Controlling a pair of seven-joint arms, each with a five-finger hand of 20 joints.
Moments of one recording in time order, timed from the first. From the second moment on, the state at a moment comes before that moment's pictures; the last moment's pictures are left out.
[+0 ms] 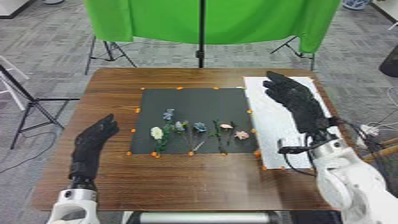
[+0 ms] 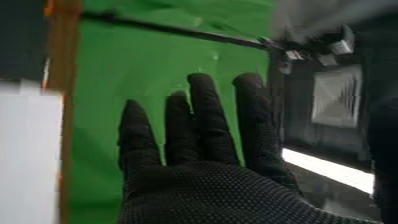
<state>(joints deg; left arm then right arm) 124.8 -71.5 -93.8 -116.5 67.3 10.8 16.7 -106.9 -56.8 87.5 -111.5 -64.0 -2.7 -15.6</state>
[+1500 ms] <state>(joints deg) 126.2 -71.8 -96.3 -121.2 68.2 7.2 14.7 -115.5 -60.7 91.1 -114.5 -55.4 -0.1 -15.2</state>
